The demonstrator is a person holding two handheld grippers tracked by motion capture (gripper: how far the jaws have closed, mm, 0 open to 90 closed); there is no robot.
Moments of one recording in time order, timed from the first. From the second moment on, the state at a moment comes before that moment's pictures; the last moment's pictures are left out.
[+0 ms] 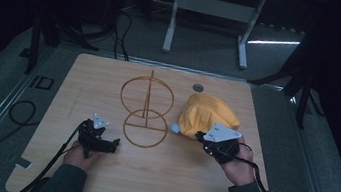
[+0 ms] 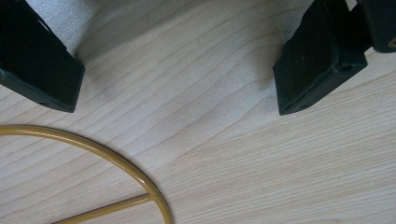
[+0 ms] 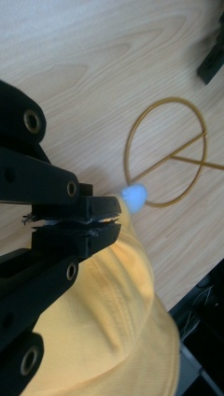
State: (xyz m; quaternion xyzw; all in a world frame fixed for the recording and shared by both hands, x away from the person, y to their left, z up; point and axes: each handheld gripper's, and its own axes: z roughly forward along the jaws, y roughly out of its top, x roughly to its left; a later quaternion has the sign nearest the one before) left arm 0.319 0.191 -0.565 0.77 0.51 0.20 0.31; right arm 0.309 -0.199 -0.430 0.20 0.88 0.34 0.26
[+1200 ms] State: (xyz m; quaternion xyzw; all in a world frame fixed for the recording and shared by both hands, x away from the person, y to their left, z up) left arm 0.319 0.191 -0.565 0.77 0.51 0.20 0.31; right arm 0.298 -0.207 -0.379 0.18 0.85 0.44 0.24
